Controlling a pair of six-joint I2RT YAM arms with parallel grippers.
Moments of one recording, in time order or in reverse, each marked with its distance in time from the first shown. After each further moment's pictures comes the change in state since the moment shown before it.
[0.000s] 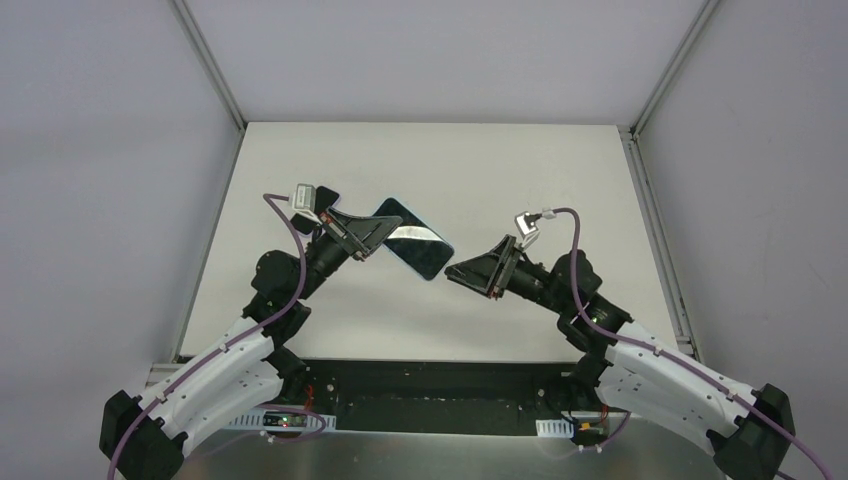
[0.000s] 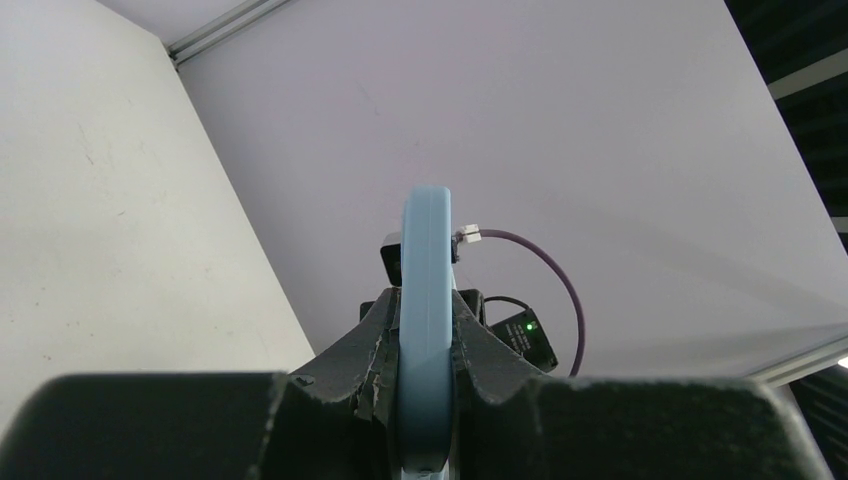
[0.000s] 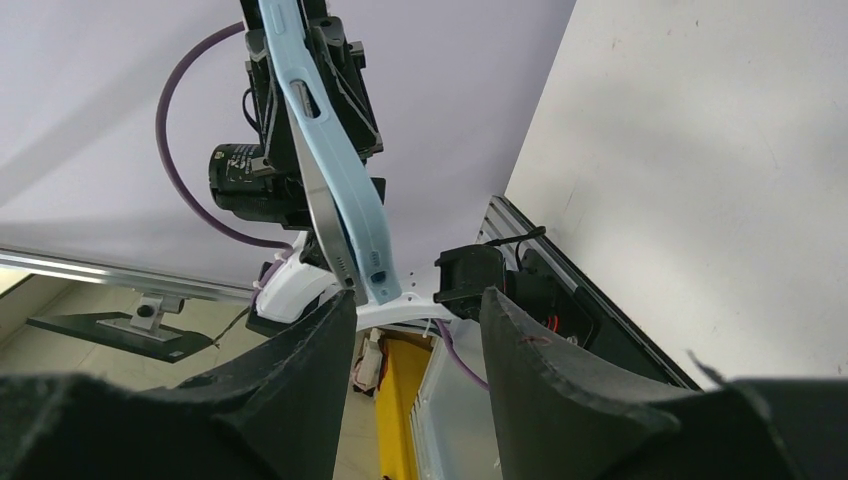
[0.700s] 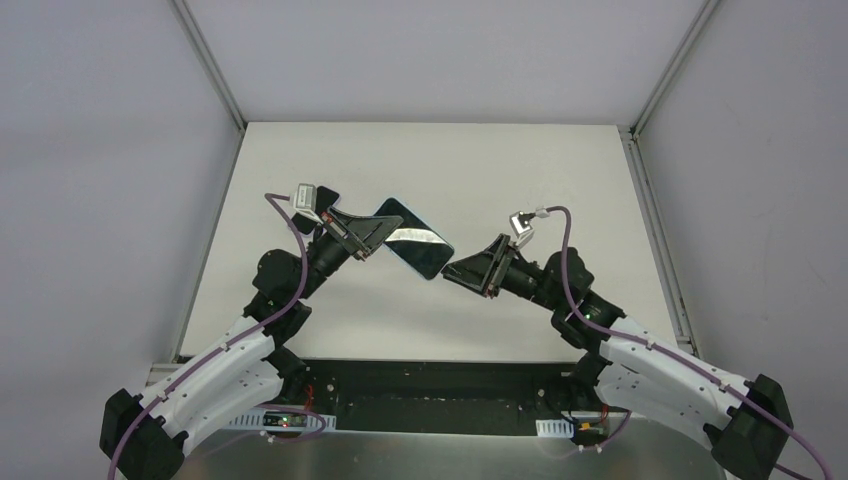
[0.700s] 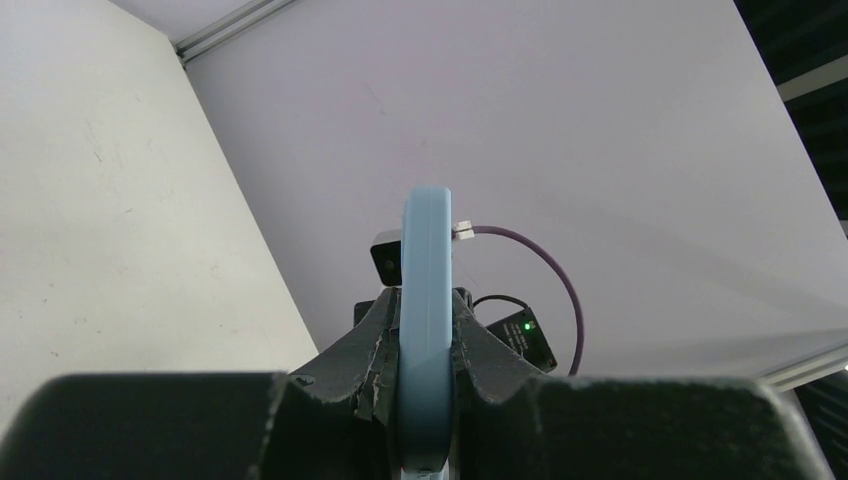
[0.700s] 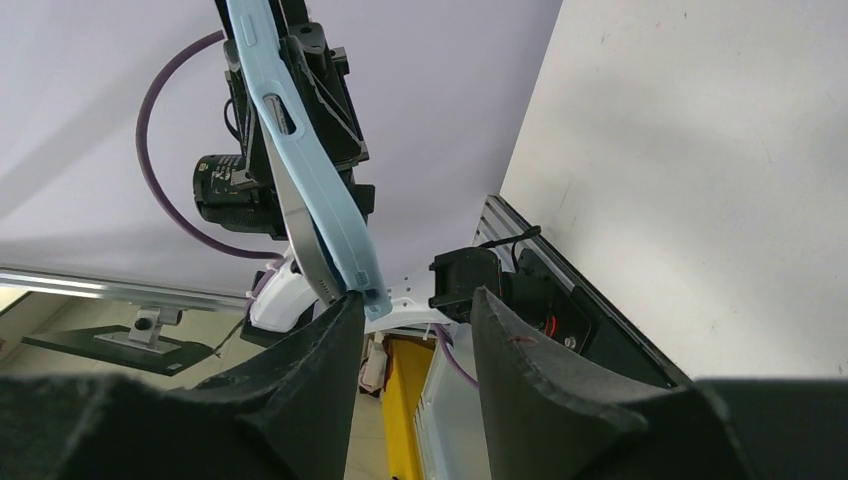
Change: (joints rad) left arm 0.000 0.010 0.000 -0.002 0.000 0.000; right arm 0.003 0.051 0.000 0.034 0.009 0.018
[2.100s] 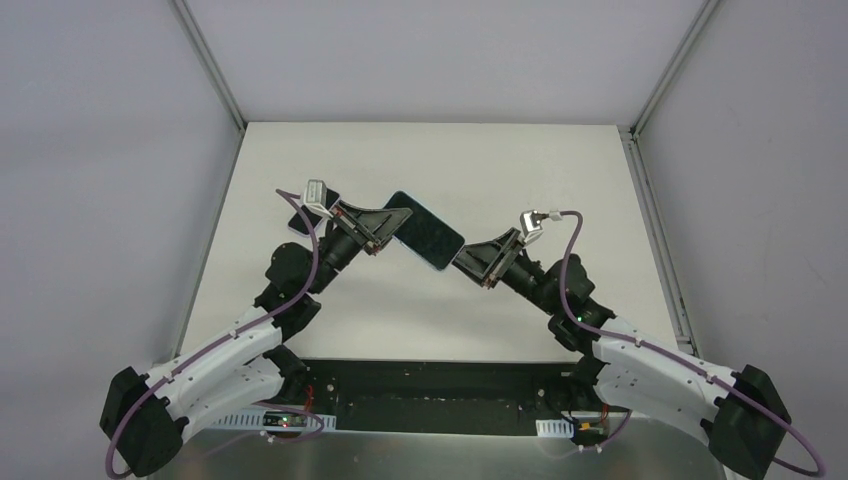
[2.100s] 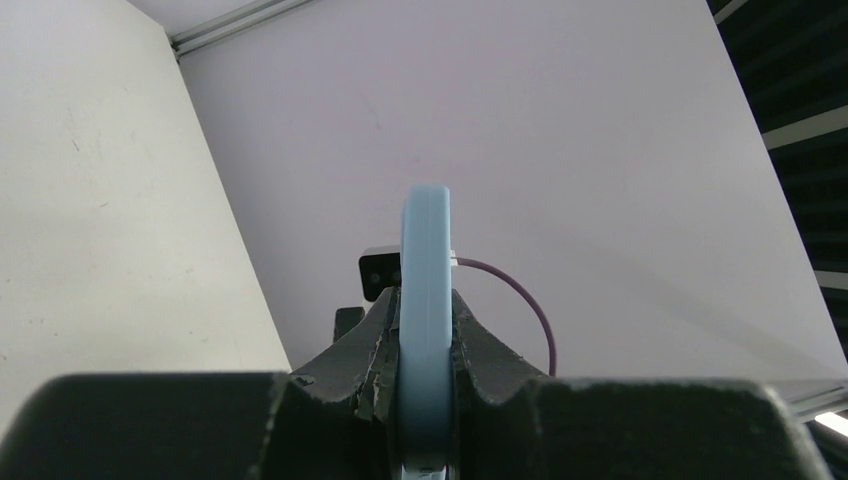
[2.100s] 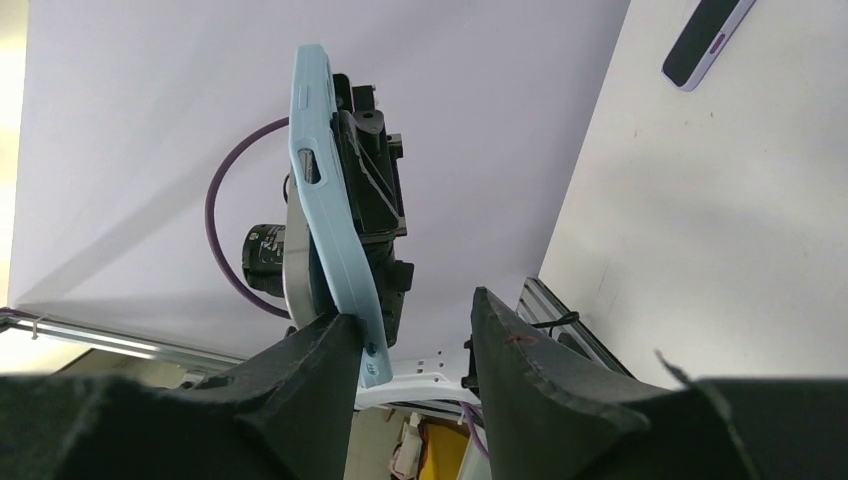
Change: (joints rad) left arm -0.063 0.089 0.031 0.032 -0.083 -0.060; right arm 0.004 0.039 -0.081 0.261 0.155 0.083
